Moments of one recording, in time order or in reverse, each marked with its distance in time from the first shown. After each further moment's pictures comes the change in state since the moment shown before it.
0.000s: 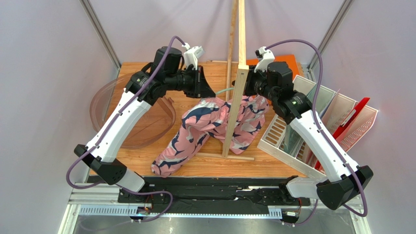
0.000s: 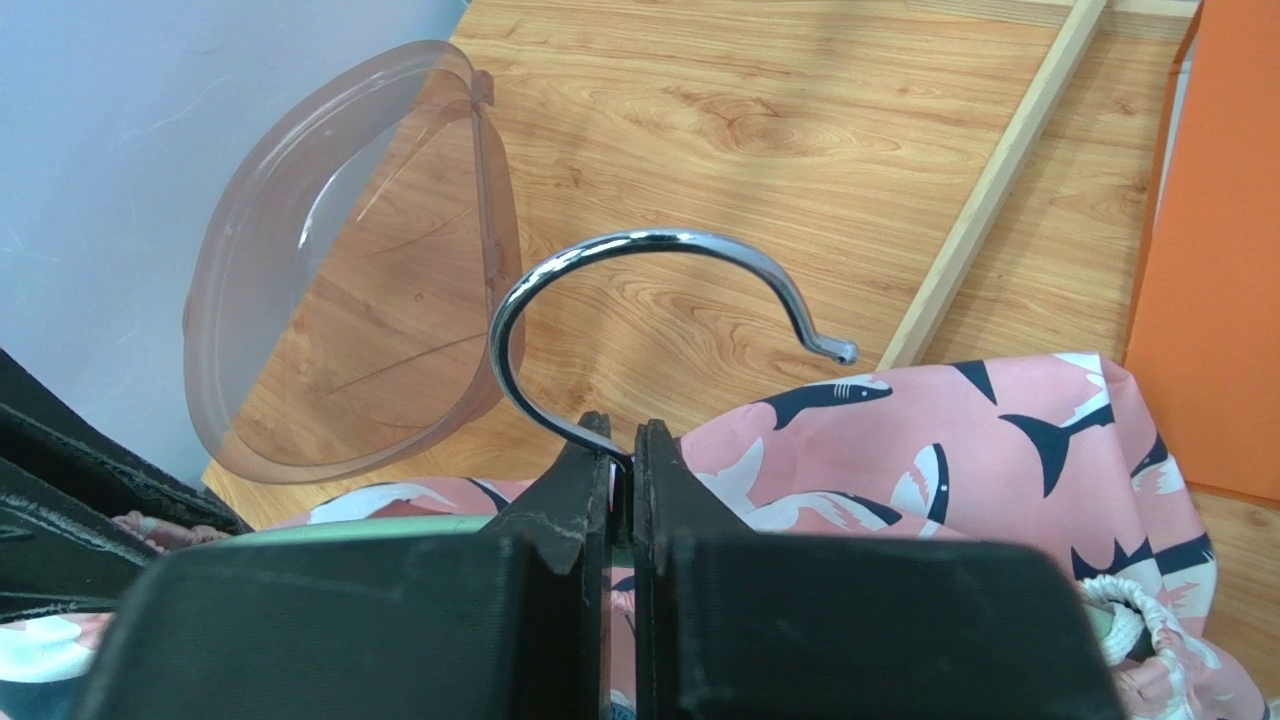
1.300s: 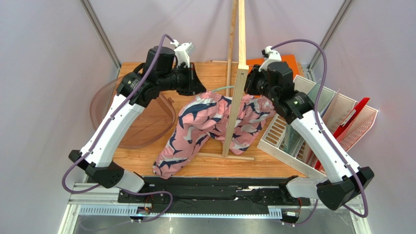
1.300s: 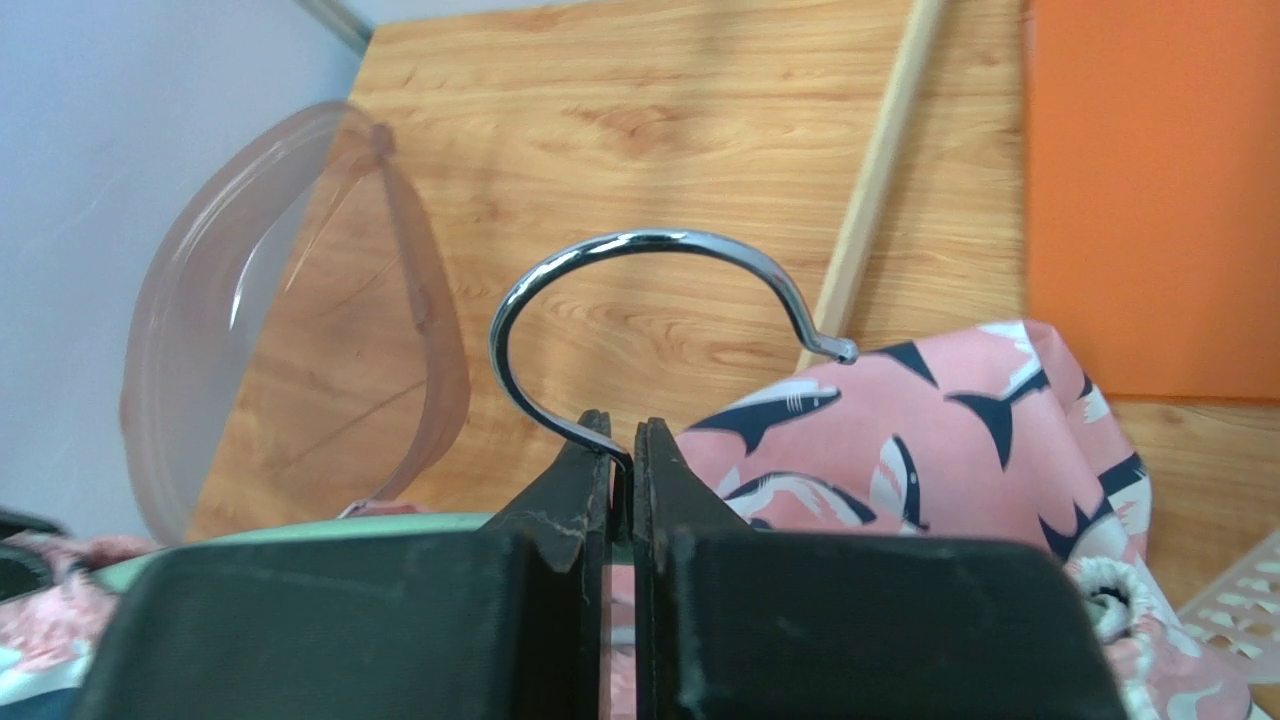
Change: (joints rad) left arm 0.006 -0.034 0.031 -0.040 -0.140 0.006; right arm 0.002 -0.004 0.014 -0.055 0.126 0.063
